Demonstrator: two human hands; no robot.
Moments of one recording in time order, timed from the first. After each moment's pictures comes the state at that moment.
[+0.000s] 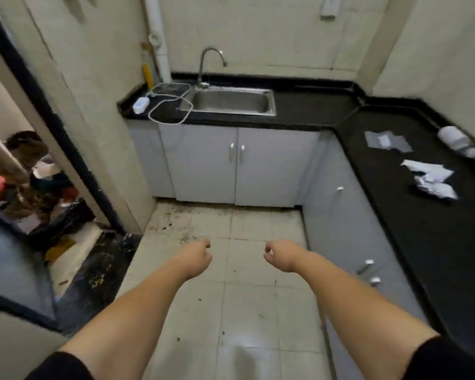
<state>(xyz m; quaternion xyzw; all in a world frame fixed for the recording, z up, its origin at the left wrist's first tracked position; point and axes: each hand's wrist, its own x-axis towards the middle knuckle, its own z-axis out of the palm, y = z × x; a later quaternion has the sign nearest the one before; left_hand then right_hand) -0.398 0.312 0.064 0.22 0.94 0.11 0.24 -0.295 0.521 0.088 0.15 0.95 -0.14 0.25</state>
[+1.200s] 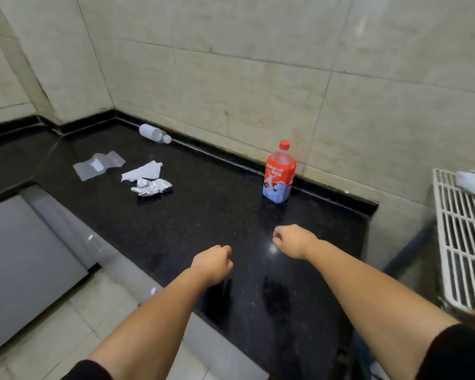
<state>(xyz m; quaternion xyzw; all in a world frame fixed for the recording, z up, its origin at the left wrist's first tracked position) -0.054 0.801 0.087 0.74 0.64 -0.03 0.22 0.155 0.833 0.137 0.65 0.73 -0.22 0.07</state>
